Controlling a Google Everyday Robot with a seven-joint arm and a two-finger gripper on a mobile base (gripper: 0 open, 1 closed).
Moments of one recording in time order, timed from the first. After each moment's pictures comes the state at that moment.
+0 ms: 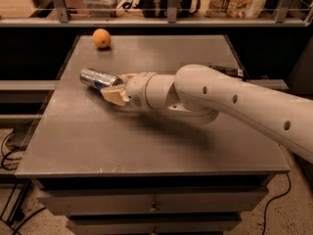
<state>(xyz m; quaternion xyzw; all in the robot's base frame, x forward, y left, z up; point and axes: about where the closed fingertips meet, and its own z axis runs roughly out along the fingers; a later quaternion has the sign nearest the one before) 0.592 0.127 0.859 -0.41 0.70 0.29 0.51</state>
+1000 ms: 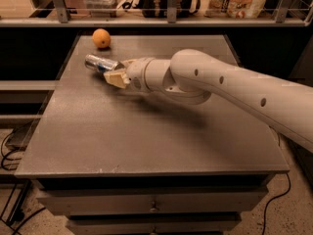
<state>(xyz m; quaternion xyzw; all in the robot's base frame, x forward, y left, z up) 0.657 0.130 0.864 -0.40 0.69 0.28 0.53</state>
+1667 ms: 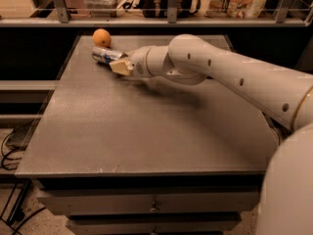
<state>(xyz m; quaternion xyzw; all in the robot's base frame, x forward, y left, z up) 0.726 0.122 0.857 -0.39 0.71 0.28 0.51</state>
